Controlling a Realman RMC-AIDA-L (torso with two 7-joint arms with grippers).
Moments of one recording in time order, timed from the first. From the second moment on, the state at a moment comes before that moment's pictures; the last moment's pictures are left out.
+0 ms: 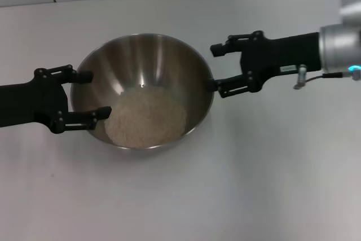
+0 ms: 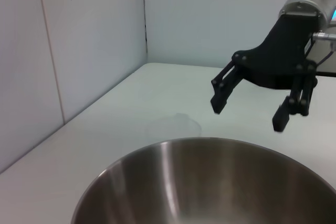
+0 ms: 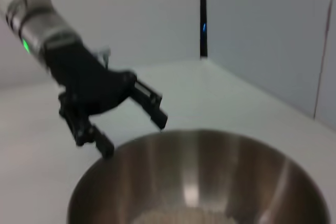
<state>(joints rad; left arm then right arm) -0.41 -2.06 0.94 0.95 1.92 1.53 -1.34 0.54 2.08 -0.91 -0.93 -2.00 -1.49 1.46</state>
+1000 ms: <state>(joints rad) -0.42 -2.06 0.95 0.97 1.95 1.53 -1.37 0.55 2.09 -1.03 -1.01 -2.02 -1.45 1.54</state>
